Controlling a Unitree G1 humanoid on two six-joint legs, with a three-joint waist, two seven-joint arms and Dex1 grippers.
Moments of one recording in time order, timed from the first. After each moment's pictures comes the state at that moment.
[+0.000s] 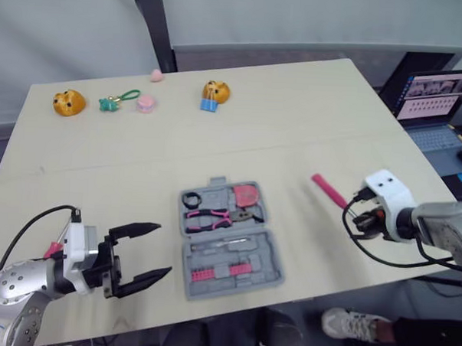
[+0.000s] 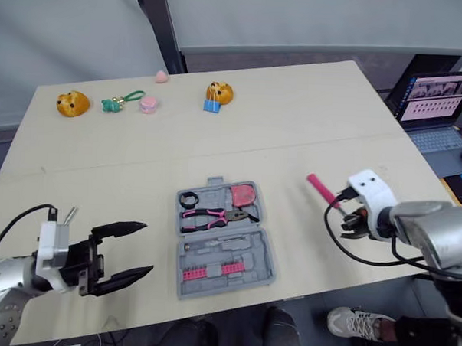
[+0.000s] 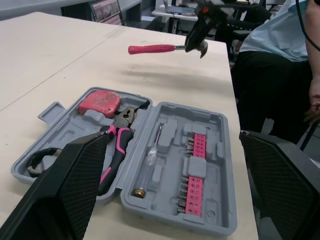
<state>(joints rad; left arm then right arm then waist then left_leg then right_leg) 0.31 0.69 0.33 -0.39 -0.65 0.12 -1.09 -0.50 -1.07 0.08 -0.41 0.49 1.40 0.63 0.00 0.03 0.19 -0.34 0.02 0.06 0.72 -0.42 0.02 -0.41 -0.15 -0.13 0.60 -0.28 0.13</state>
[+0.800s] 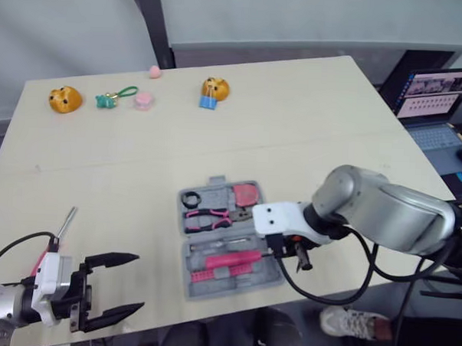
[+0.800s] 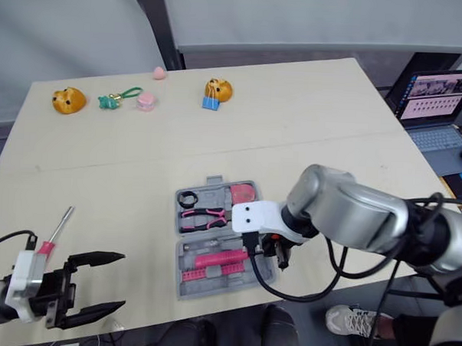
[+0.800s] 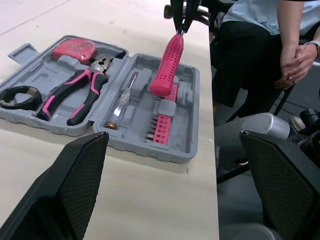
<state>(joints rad) 0.49 0.71 0.42 -0.29 -0.62 0.00 -1.29 -1.21 -0.92 1.01 -0.53 0.36 1.22 1.18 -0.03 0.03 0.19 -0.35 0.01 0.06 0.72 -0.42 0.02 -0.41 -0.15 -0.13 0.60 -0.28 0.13</state>
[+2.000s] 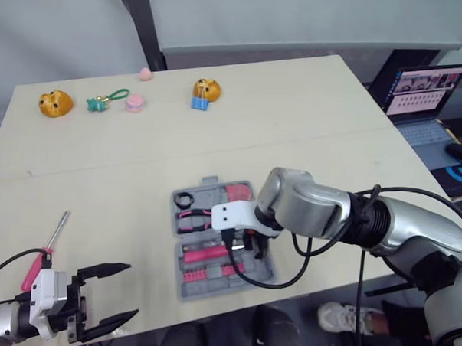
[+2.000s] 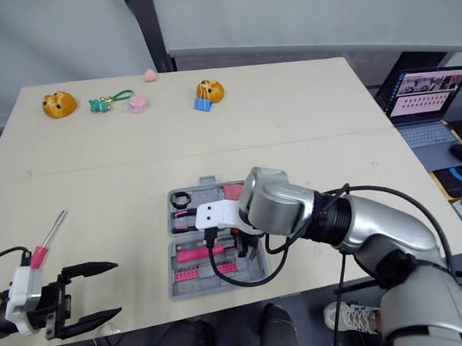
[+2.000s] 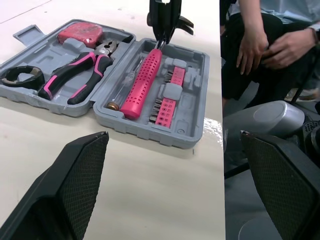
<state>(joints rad) 0.52 0.67 0.41 -0.19 -0.57 -0.13 -1.28 -1.27 -0.56 1.14 -0.22 0.20 1.27 1.17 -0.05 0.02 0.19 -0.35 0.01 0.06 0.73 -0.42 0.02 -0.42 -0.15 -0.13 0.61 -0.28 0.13</state>
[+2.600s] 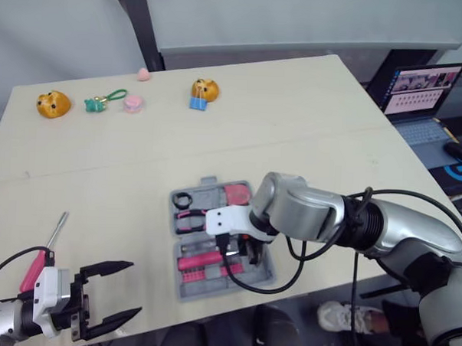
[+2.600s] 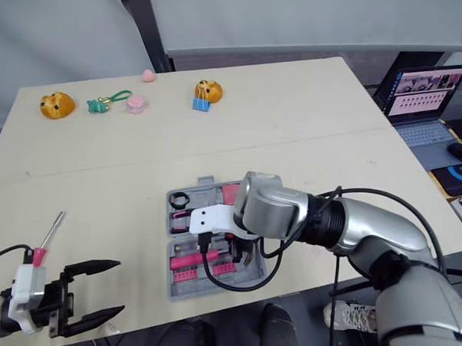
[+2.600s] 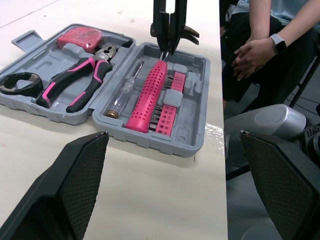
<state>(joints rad) 0.52 0.67 0.41 -0.23 -0.58 -0.11 -1.25 -1.25 -0.53 1.13 -0.22 0.23 1.29 1.14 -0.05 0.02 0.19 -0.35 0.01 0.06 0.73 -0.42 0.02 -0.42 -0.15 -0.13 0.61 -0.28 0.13</state>
